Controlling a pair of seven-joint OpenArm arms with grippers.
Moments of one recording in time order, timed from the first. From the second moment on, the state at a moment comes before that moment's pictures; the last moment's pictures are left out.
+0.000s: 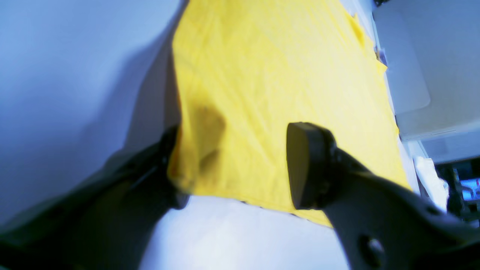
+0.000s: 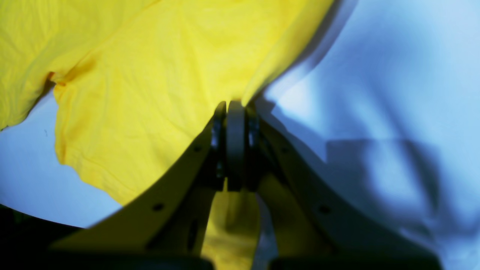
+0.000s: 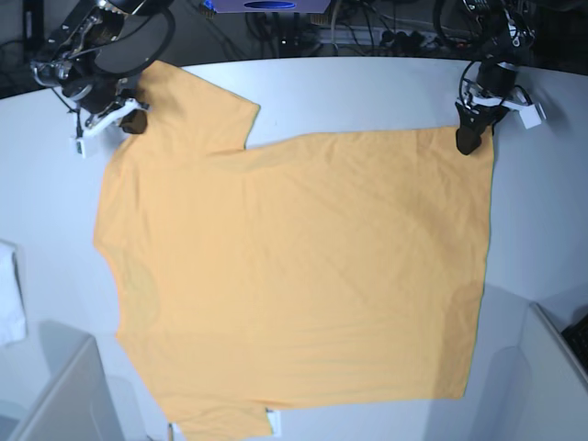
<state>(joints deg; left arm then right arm) 23.4 -4.0 -41.9 75.7 -52.7 -34.3 32.1 -13.0 -4.0 46.7 90.5 27.7 38.6 -67.0</state>
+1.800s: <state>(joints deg) 36.8 -3.9 -38.3 104.7 -46.8 -23.0 39.1 -14.4 -6.9 49.9 113.3 21.6 38.0 -84.9</state>
